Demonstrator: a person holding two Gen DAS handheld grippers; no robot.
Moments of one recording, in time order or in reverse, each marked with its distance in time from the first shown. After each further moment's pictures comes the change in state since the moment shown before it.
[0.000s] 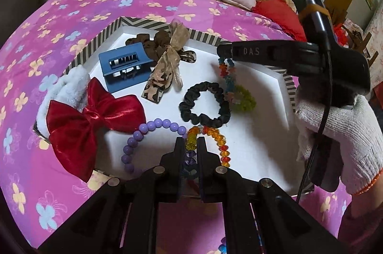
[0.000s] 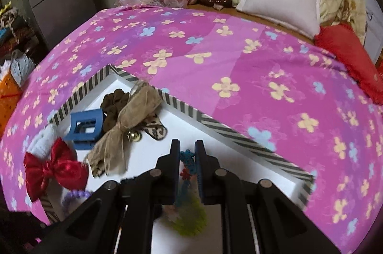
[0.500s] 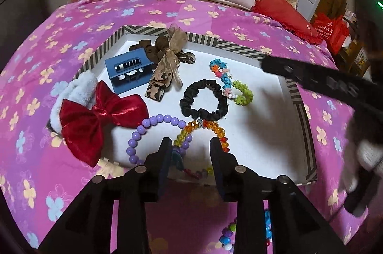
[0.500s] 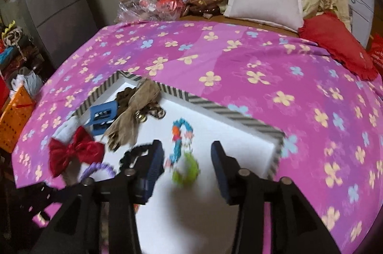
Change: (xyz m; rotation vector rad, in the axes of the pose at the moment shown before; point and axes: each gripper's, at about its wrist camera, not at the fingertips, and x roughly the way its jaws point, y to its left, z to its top) left arm -0.015 -0.014 -0.012 0.052 -0.033 0.064; right arm -0.083 -0.017 -0.054 0.066 -0.090 0.021
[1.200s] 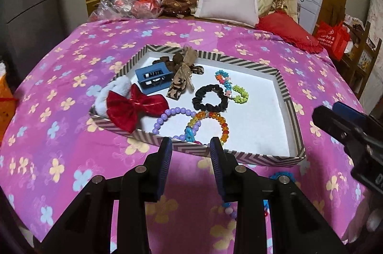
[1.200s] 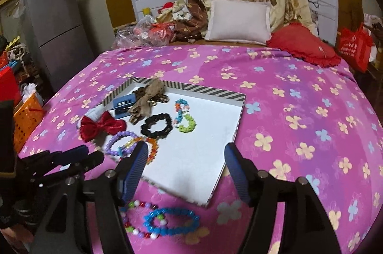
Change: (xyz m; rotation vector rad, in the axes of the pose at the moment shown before) left arm -0.065 -0.005 -0.038 0.006 -0.138 0.093; right arm -0.113 0.036 -0.094 0.035 -0.194 -0.111
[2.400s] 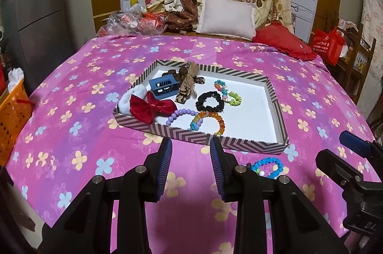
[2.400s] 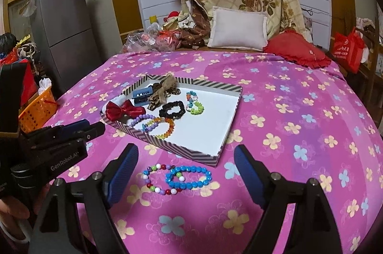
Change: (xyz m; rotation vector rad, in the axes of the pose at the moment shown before) left arm -0.058 0.001 -0.023 0.014 -0.080 0.017; right arm -0.069 0.016 -0.047 0.013 -0.027 0.009
